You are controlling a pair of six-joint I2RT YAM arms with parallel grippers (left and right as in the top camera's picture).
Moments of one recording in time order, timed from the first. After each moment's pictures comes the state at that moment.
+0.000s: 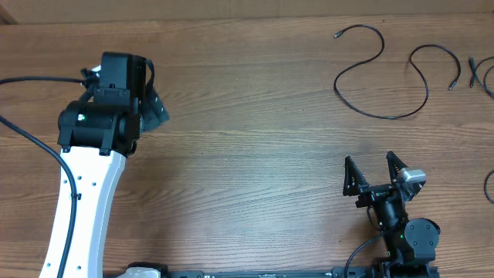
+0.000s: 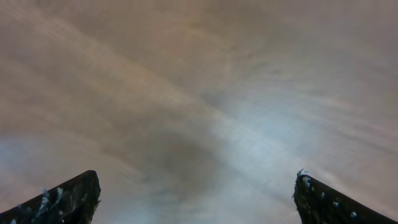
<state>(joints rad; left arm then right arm) -0.12 1.38 1.51 -1.21 -0.37 -0.57 0.01 0.01 0.02 -0.02 -0.17 0.23</state>
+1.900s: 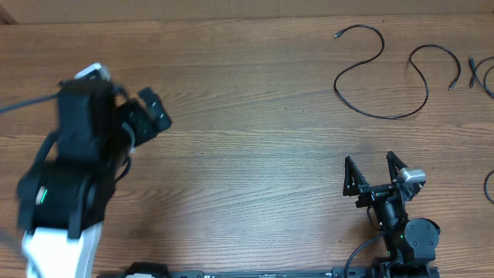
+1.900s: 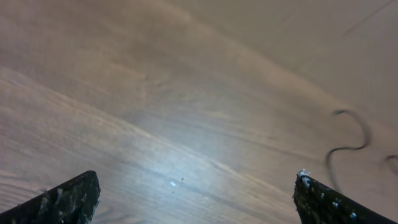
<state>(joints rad) -0.12 1.09 1.51 -1.13 -0.11 -0.57 0.01 0.01 0.02 -0.02 -0.17 0.23</state>
